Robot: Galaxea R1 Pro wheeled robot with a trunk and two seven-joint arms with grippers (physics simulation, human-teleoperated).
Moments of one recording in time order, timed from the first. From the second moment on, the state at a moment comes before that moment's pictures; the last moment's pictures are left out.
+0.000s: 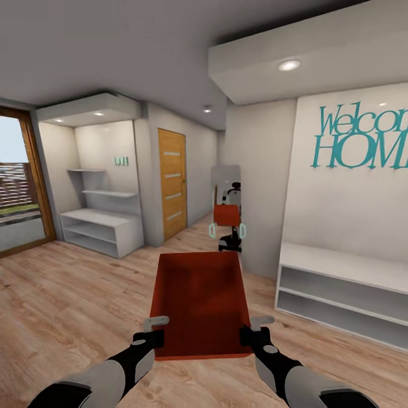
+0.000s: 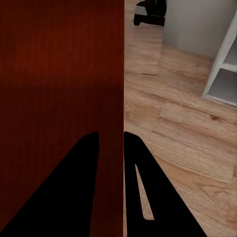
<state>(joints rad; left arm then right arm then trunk) -0.74 -0.11 -0.10 -0.04 0.18 -0.09 0.20 -0.71 0.11 0.03 -0.04 0.03 -0.25 -0.09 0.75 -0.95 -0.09</state>
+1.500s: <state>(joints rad) -0.74 -0.11 -0.10 -0.04 0.18 -0.09 0.20 -0.71 0.11 0.03 -0.04 0.03 -0.25 -0.09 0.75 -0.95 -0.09</state>
